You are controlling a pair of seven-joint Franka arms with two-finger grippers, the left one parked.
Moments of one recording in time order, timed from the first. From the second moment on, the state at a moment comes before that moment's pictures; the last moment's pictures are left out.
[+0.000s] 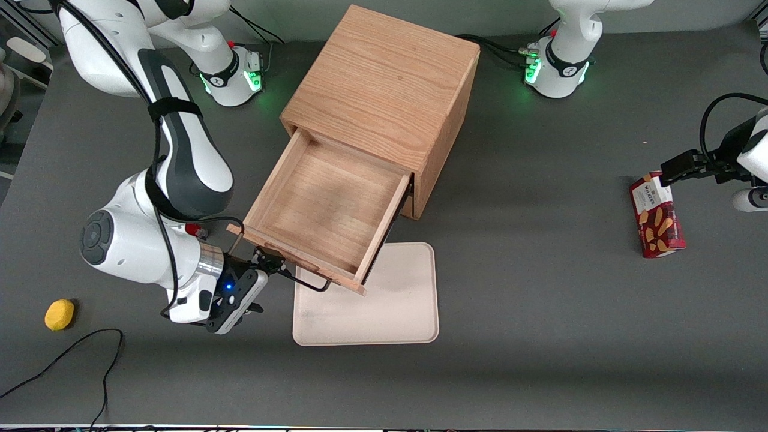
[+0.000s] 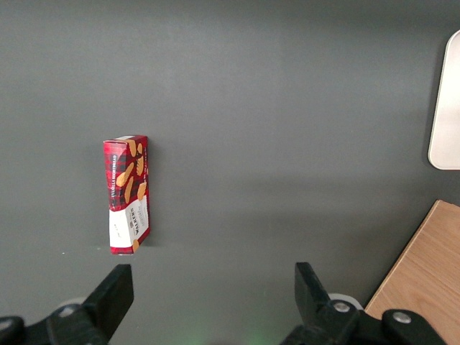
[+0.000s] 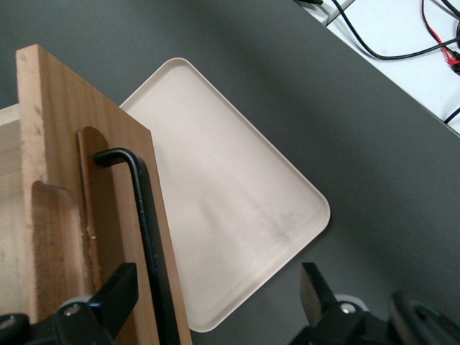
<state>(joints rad) 0.26 0.60 0.01 -1.29 0.38 2.04 -0.69</state>
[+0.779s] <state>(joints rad) 0.19 0.55 -0.05 -1.21 0.35 1.79 -0.64</state>
